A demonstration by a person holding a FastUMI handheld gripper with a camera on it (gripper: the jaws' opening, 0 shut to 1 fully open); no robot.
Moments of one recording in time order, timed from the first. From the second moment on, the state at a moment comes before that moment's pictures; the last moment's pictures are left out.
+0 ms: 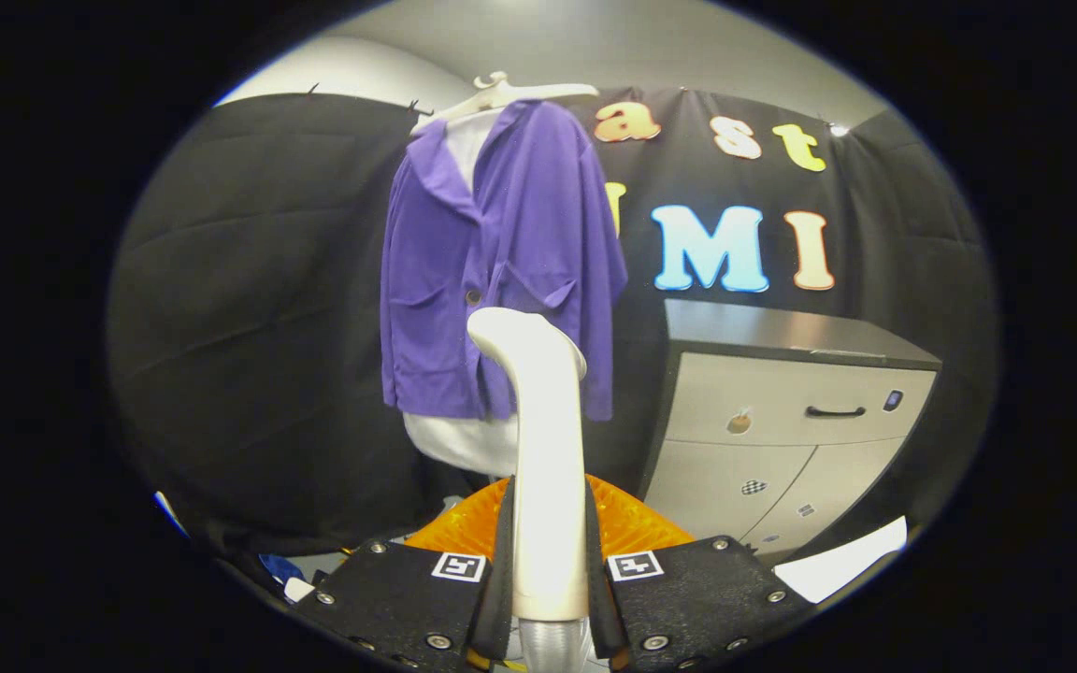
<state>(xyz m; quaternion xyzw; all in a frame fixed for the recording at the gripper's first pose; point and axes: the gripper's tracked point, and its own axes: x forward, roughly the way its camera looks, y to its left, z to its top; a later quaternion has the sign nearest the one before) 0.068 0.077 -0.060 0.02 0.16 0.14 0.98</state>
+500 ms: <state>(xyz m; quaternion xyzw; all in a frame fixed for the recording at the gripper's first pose) 0.018 -0.044 0.016 0.06 0.06 0.09 0.99</state>
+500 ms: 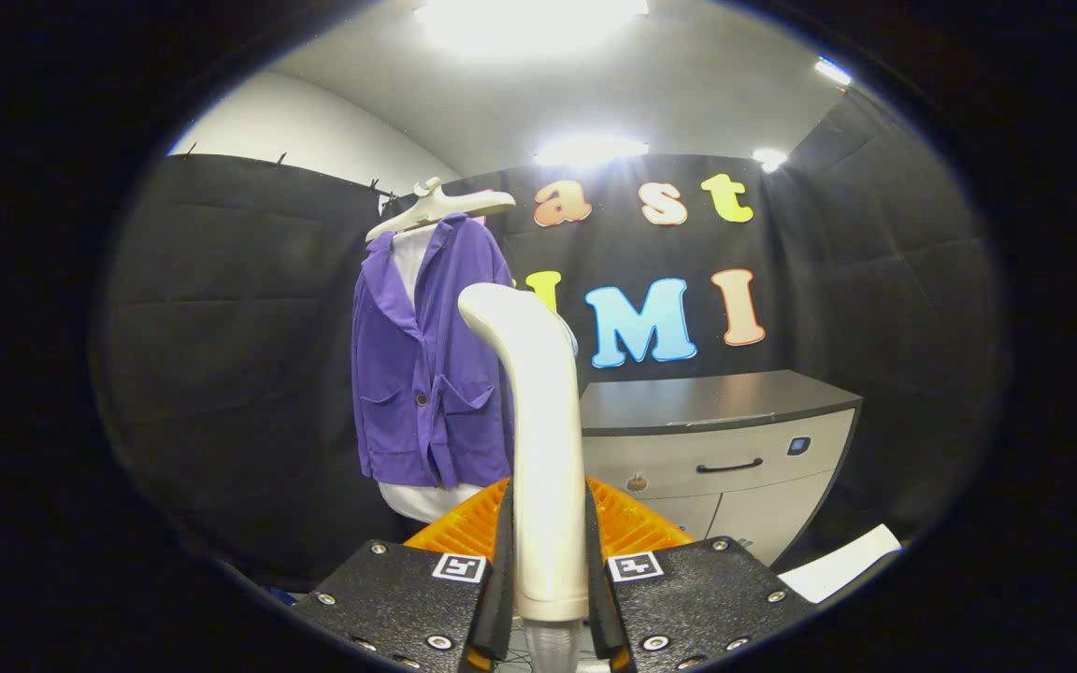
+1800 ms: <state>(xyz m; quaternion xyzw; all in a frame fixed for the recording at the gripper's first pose) 0.001 -0.101 0.017 0.10 0.05 0.03 0.99</state>
